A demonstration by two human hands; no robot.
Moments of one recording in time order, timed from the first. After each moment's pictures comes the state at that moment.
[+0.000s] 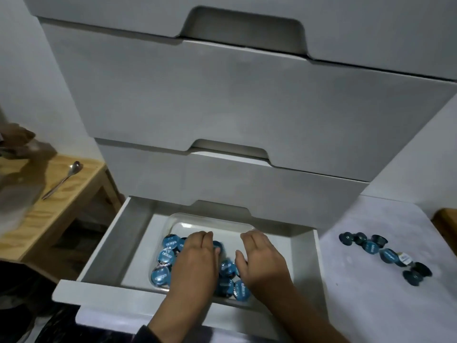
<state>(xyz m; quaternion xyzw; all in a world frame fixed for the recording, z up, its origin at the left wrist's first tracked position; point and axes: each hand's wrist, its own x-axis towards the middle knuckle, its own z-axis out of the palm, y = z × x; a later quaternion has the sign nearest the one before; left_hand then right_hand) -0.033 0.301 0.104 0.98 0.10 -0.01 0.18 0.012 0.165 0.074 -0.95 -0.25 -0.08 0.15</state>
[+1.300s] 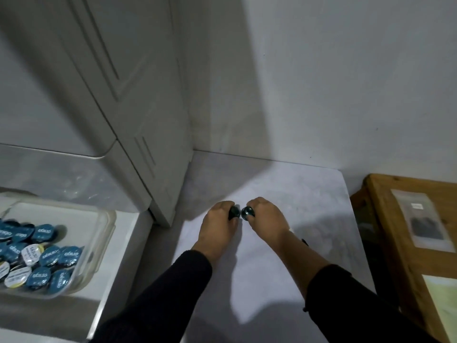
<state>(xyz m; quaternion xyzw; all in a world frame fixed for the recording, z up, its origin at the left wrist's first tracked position) 0.147 -0.036 -0.009 0.92 0.10 -0.02 0.39 0.197 -0.166 -0.002 -0.97 -0.16 0.12 0.14</state>
